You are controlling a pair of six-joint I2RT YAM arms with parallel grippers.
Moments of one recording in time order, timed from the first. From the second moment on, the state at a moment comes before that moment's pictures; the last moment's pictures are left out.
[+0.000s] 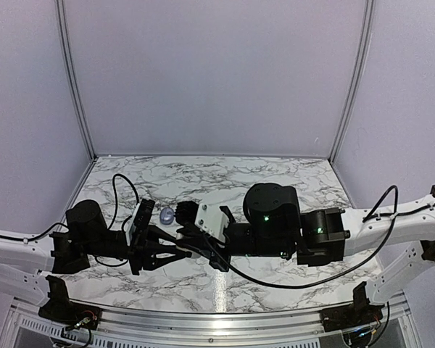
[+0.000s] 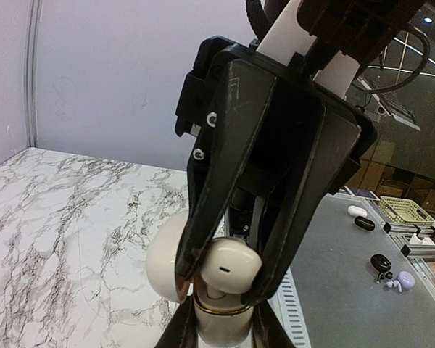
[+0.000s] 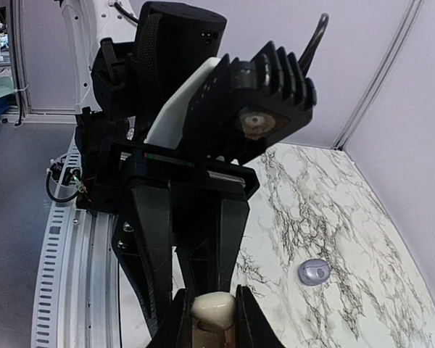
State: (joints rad) left arm -1.05 1.04 0.41 0.61 0.54 -0.18; right arm 1.38 1.42 1.08 0.05 0.06 -0.24
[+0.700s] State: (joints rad) left arm -1.05 1.04 0.41 0.61 0.54 -0.19; right arm 1.38 1.42 1.08 0.05 0.06 -0.23
